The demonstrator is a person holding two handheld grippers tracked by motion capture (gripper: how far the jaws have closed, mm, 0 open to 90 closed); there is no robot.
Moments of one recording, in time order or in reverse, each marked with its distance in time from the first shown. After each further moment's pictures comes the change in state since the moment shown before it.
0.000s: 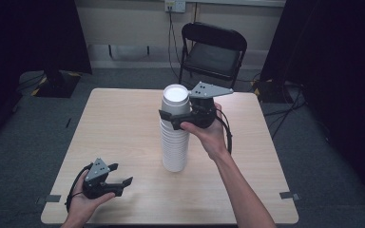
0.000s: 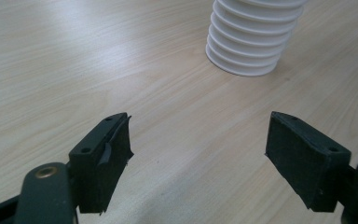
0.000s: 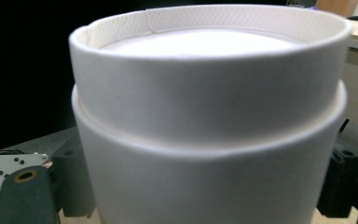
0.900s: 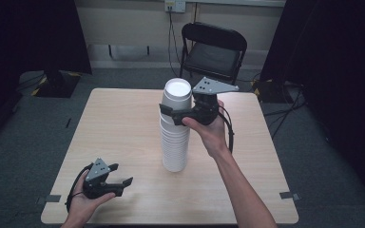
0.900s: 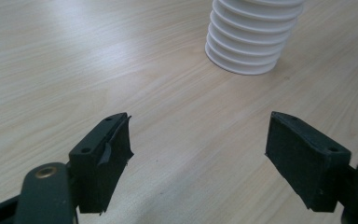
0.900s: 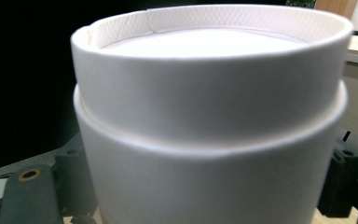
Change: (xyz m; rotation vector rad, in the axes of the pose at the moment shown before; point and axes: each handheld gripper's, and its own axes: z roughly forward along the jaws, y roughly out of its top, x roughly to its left) left arm 0.000 0.000 0.001 0.001 -0.003 -0.007; right arm 0.001 0.012 -0.007 -0.066 0.001 0.019
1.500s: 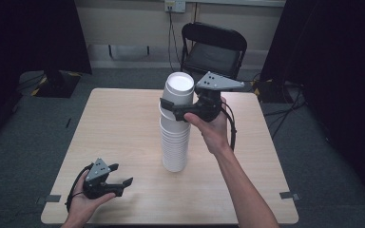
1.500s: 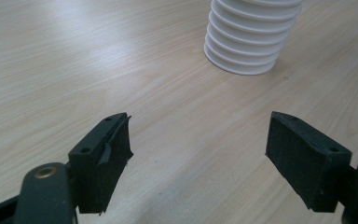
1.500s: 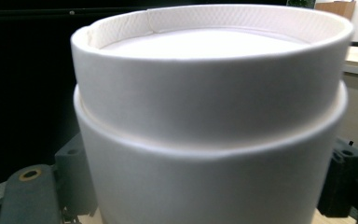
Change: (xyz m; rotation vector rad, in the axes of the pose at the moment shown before) left arm 0.000 0.000 0.000 0.000 -0.002 0.004; right arm 0.001 0.015 -0.007 -0.050 0.002 0.019
